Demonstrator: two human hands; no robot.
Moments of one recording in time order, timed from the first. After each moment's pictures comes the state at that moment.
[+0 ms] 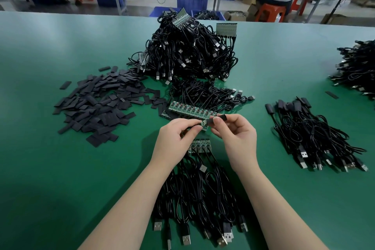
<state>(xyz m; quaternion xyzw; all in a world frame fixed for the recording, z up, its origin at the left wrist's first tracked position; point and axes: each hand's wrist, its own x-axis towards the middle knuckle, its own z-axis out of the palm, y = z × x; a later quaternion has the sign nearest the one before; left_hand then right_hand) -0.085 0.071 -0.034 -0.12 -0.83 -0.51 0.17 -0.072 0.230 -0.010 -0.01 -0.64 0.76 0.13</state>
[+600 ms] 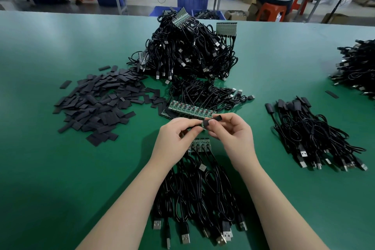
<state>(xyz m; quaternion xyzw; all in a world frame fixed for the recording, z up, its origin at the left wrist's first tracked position) -0.083 0.070 -0.031 -0.15 -0.83 -0.52 0.17 -0.074 0.235 -0.012 0.04 -0.68 0.73 0.09</state>
